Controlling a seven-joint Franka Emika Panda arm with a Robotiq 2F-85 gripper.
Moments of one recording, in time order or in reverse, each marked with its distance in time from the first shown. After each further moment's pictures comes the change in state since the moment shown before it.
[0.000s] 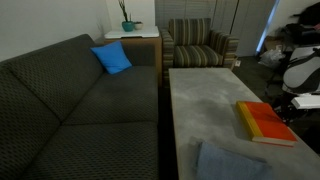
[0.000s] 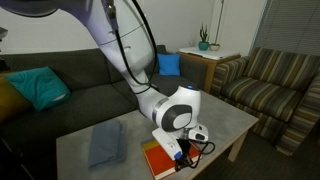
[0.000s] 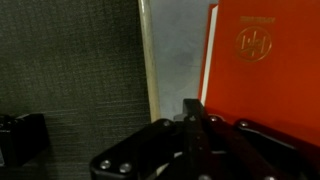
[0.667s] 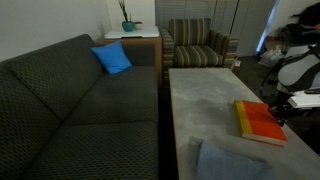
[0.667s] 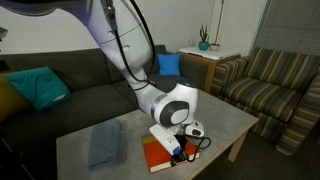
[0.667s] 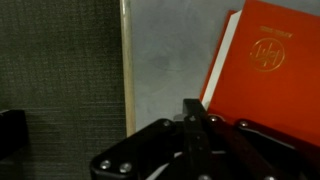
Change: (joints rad) arm 0.009 -0.001 0.029 0.016 0.000 -0.042 -0.061
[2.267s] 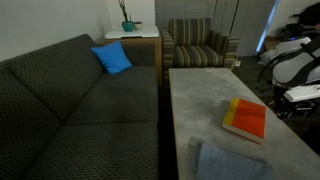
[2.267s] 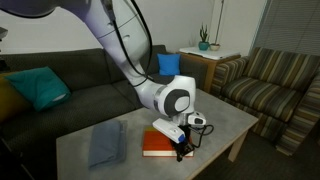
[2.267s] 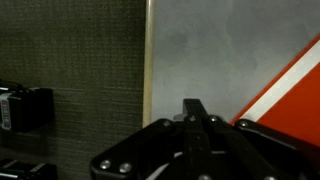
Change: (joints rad) arm 0.085 -0.001 -0.090 0.058 -0.043 -0.063 0.046
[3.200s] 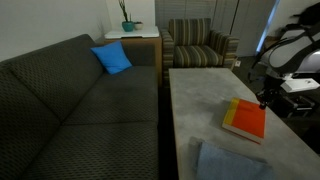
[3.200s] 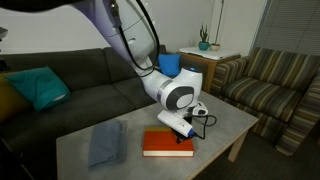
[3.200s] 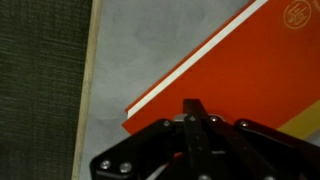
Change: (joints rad) arm -0.134 -0.001 0.212 0.073 0.007 0.057 -0.306
